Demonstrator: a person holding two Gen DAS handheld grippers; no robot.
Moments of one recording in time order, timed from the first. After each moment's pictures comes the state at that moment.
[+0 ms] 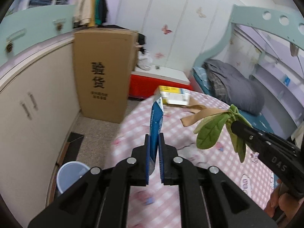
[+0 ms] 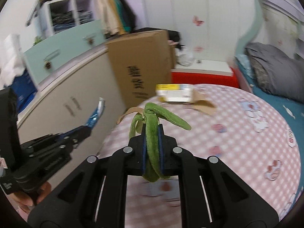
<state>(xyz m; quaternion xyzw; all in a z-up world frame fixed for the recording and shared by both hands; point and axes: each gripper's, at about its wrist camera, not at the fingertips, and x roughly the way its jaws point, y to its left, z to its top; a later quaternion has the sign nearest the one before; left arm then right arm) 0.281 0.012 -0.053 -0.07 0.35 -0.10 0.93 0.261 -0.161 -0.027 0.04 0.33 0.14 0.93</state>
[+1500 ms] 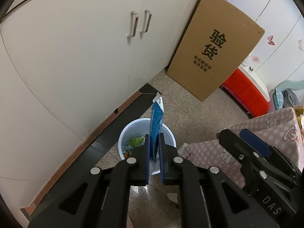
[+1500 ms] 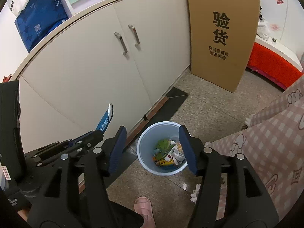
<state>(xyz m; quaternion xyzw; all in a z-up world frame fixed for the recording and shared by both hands) 0.290 0.313 -0.227 -0.21 0.47 0.15 0.85 0.329 0.143 -0.195 -0.03 0.45 0.29 0.84</state>
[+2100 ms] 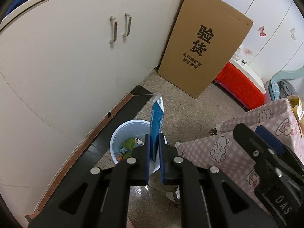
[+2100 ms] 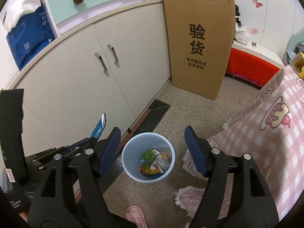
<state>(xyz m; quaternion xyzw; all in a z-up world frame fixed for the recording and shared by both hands) 0.304 0.275 -0.214 -0.18 0.47 0.13 0.86 0.329 0.094 -0.171 0.00 0.41 0.24 0.88</state>
